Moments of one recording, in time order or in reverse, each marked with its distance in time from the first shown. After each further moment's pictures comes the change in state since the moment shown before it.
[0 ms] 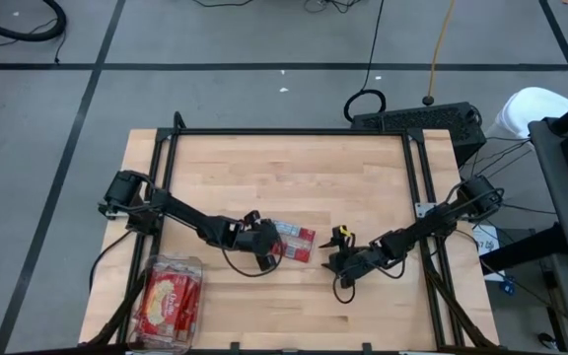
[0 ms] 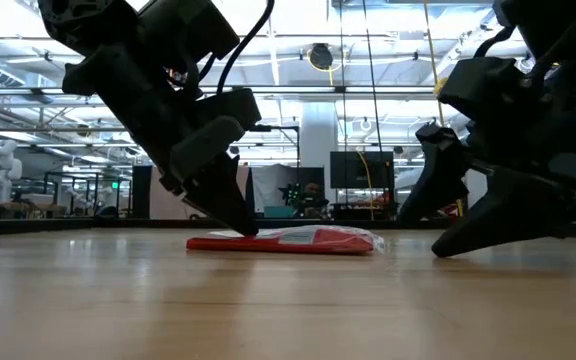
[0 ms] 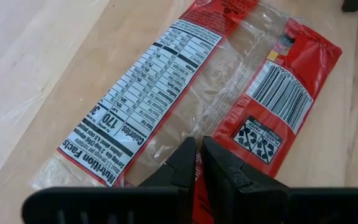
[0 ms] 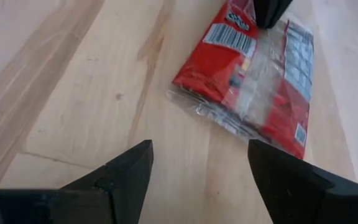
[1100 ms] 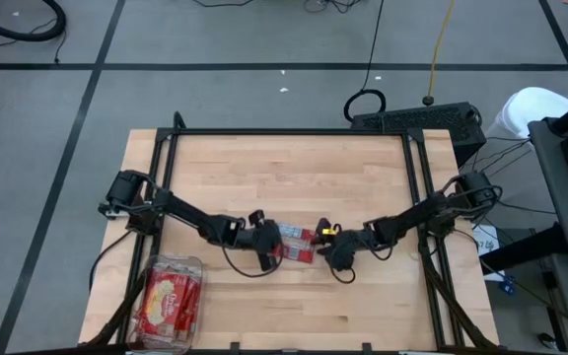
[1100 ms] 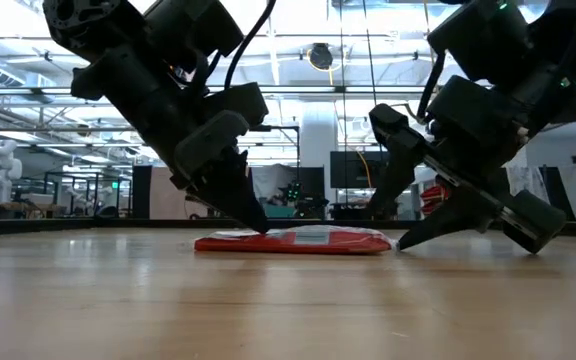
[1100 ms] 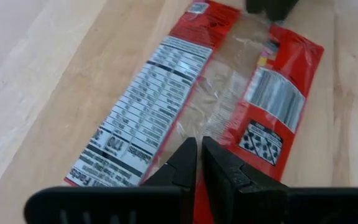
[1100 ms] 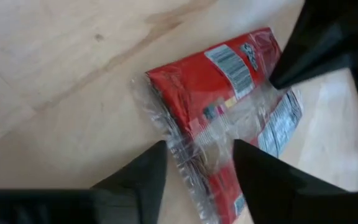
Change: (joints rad) left arm 0.021 0.003 -0.002 0.091 0.027 0.093; right arm -0.203 0.002 0.000 0.084 -0.248 -0.775
